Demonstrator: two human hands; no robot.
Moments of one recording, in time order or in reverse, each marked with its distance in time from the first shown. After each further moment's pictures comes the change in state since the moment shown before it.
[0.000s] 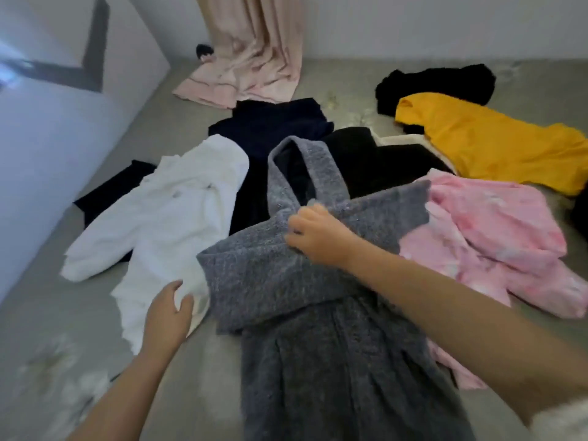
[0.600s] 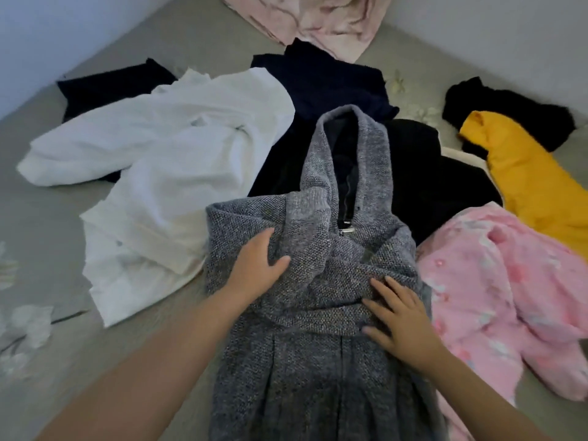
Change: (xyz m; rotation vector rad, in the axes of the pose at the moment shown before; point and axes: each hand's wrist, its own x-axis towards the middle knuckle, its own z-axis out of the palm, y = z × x) left_hand 0.061 0.008 0.102 -0.134 -0.253 0.217; right_hand -0.105 -0.033 0.056 -0.023 -0.693 0.351
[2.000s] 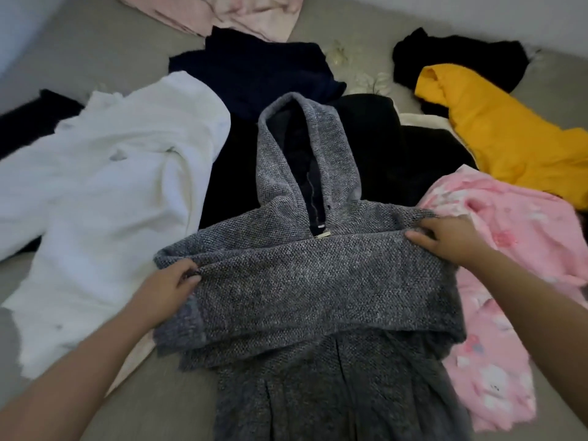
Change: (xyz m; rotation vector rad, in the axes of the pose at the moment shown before) left_hand 0.069 -0.063 -0.051 0.366 -0.203 -0.014; right_hand 0.062 0.159 0.008 0.065 -0.237 0.522
